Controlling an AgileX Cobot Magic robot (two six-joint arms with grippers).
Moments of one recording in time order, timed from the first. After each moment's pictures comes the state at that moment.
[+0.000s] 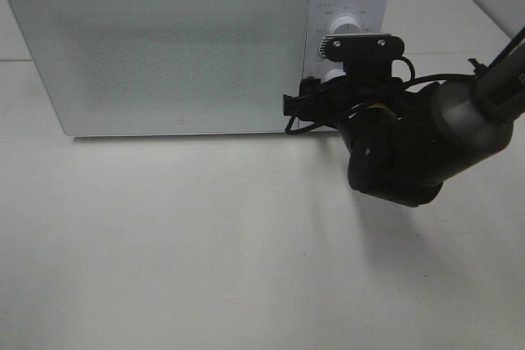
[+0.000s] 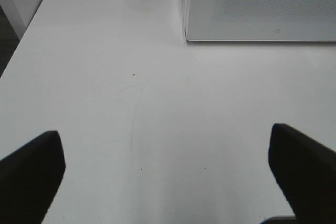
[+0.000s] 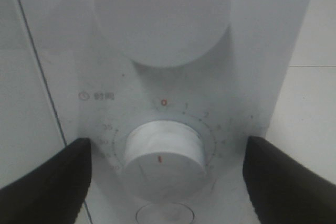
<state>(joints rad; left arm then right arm) 0.03 0.00 -0.49 -0.05 1.05 0.03 0.62 2.05 -0.83 0.75 -1.06 -0.32</state>
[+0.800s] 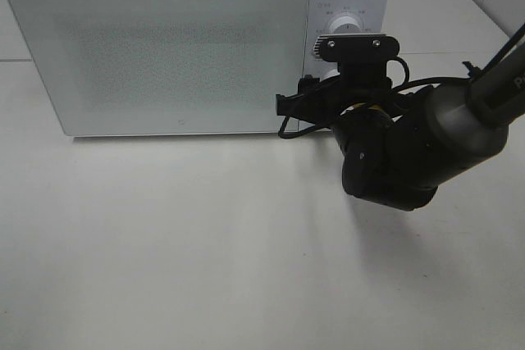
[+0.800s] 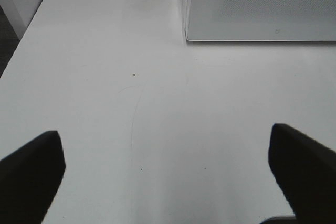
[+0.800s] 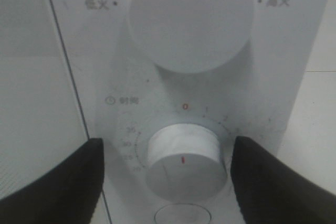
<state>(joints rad) 0.03 0.00 -0.49 -0.05 1.05 0.03 0.65 2.05 -0.83 0.75 -1.08 -0.31</state>
